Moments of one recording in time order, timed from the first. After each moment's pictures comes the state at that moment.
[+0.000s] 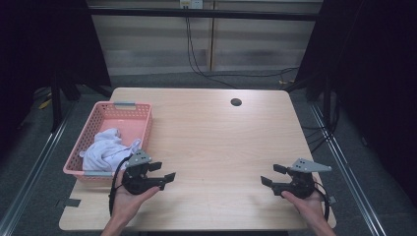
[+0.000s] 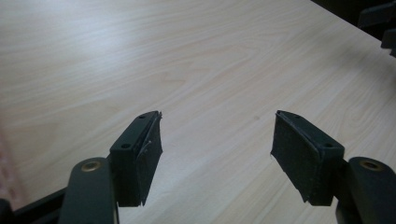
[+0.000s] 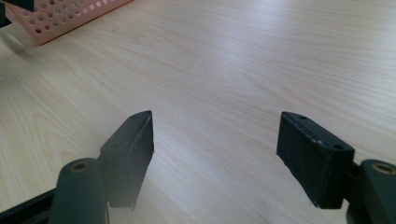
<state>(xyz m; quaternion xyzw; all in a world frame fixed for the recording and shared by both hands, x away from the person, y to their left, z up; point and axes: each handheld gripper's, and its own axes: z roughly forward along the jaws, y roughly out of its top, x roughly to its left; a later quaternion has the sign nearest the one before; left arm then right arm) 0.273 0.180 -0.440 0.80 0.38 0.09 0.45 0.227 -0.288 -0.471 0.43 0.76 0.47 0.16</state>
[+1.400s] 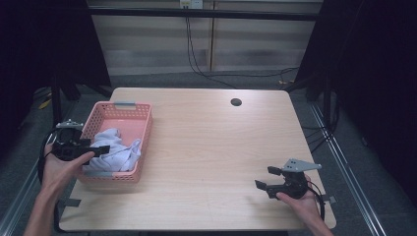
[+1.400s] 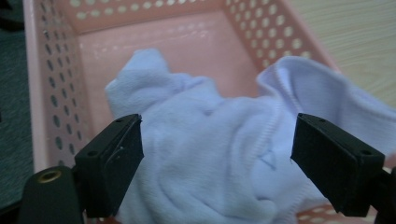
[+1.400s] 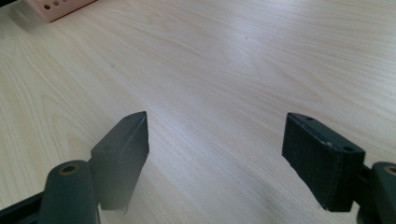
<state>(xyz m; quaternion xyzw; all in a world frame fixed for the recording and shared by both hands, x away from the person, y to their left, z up) 0.355 0.344 -0.407 0.78 0.51 0.13 0.33 0.233 -0.276 -0.477 0.41 0.78 0.45 0.14</state>
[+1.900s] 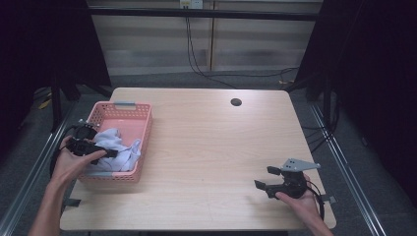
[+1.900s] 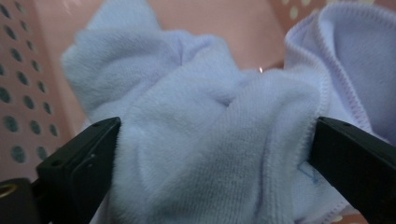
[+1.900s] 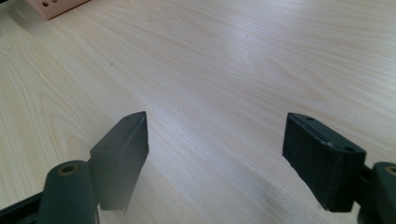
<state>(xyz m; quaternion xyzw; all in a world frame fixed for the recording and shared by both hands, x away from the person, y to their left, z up) 0.384 0.326 -0.437 0.83 0.51 0.07 0.23 0.235 -0.274 -0.478 0.41 0.79 0.44 0.13</state>
